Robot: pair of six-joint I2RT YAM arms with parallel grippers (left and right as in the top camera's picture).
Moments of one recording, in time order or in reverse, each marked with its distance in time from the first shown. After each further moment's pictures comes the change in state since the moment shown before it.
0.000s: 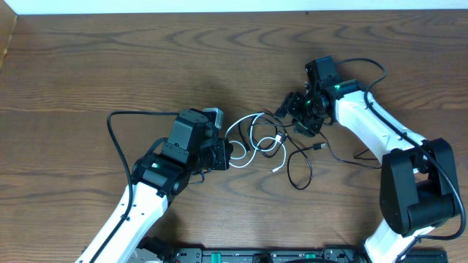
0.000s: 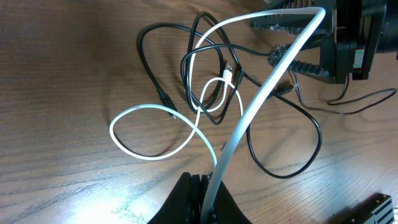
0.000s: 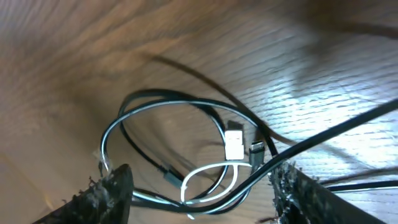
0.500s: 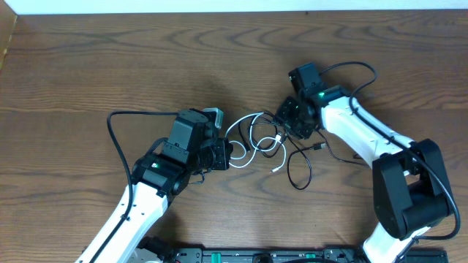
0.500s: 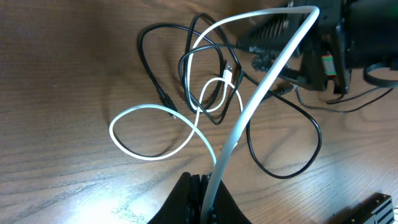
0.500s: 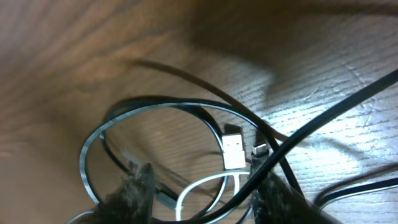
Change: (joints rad) left arm 0.000 0.000 0.000 0.000 0.000 0.000; right arm 0.099 0.001 -0.028 0.042 0.159 0.119
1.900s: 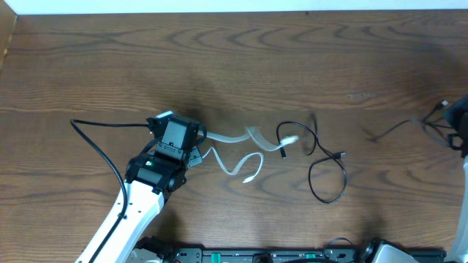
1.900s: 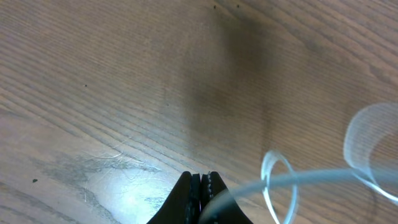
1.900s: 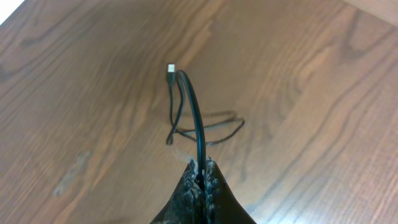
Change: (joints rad) left arm 0.061 0.000 0.000 -0.202 -0.577 -0.216; right arm -0.850 -0.546 -0.017 -0.174 0.514 -0.576
